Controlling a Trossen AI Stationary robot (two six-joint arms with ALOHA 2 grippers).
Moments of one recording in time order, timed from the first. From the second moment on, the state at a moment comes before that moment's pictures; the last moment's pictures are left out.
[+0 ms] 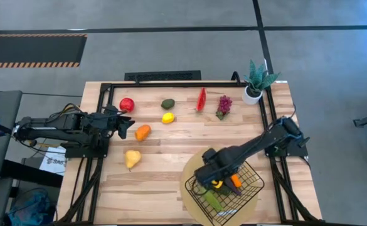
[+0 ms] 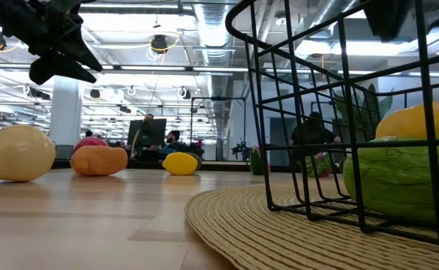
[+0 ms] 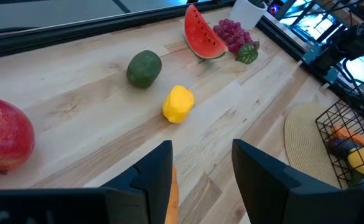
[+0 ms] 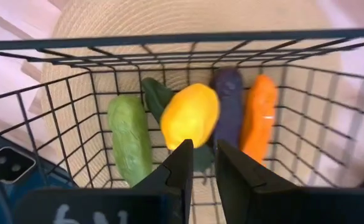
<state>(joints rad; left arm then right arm) -0.01 0.45 0.52 -0.66 -0.43 -0.75 0.45 1.92 1.82 -1.45 0.00 1.40</state>
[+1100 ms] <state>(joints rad) -0.01 0.45 0.52 -0.62 -0.43 -0.64 0.19 1.47 1.82 -1.57 0.40 0.92</state>
